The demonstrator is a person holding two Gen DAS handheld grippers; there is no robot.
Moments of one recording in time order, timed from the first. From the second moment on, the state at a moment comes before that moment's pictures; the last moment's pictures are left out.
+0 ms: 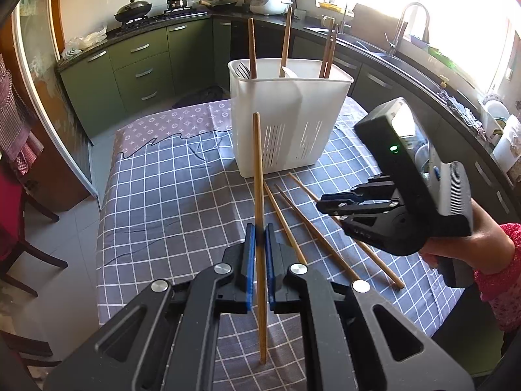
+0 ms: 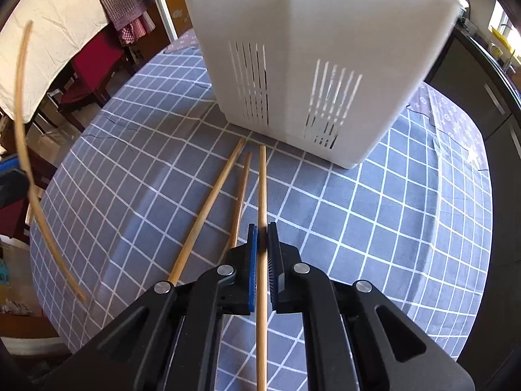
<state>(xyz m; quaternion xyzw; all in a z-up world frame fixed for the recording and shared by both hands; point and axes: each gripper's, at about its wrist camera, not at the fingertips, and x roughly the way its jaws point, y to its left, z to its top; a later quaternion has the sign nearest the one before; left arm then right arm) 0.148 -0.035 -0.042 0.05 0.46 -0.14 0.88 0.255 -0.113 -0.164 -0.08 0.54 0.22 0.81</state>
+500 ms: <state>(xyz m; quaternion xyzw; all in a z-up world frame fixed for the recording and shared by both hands) 0.124 -0.034 -0.019 0.07 0.43 -0.16 0.89 0.176 -0.204 -0.057 0.00 0.42 0.24 0.88</state>
